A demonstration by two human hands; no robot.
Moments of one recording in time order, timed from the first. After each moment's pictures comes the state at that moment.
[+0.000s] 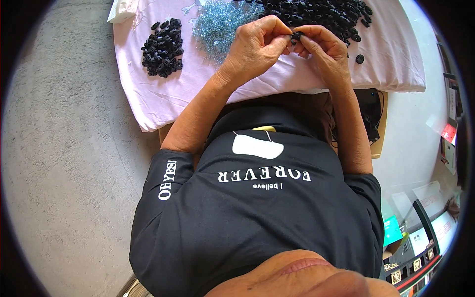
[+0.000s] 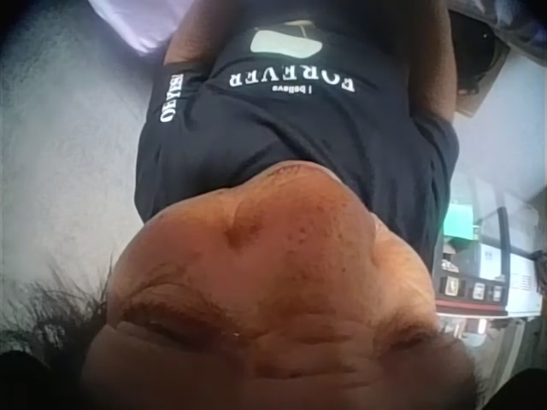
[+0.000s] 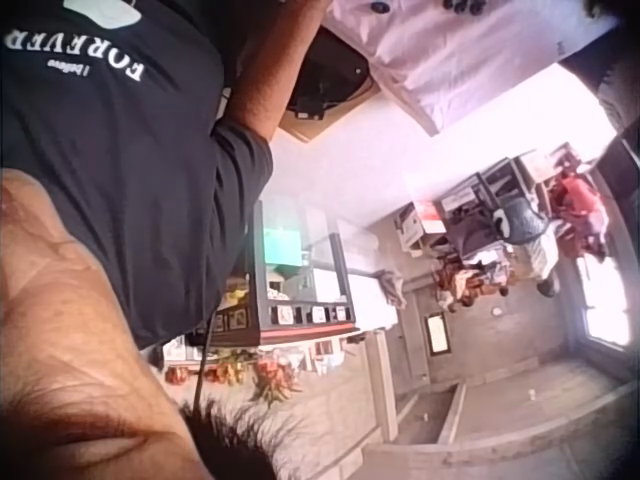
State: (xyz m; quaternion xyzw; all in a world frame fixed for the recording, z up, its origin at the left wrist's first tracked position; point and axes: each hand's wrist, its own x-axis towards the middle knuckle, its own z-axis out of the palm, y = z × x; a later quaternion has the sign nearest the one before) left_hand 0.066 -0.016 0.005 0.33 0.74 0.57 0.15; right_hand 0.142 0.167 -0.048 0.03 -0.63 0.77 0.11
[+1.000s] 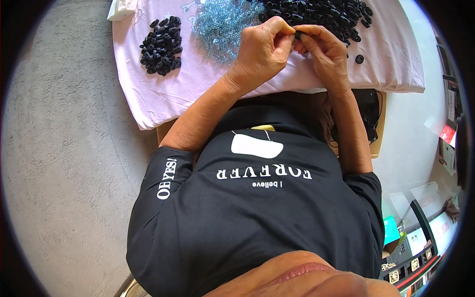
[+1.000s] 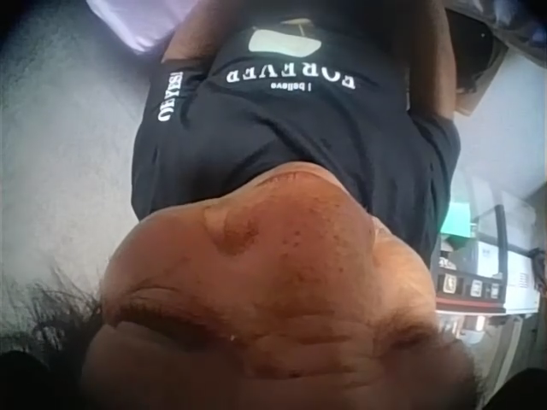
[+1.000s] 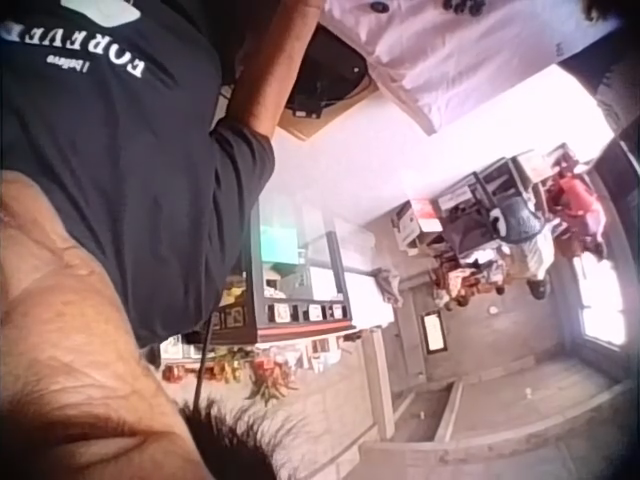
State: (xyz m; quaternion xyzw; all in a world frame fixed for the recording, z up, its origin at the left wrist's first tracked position) left_hand 0.077 -0.005 -0.001 0.35 0.80 0.49 0.02; right_hand 0.141 0.158 -0.047 0.02 -0.63 0.76 0.14
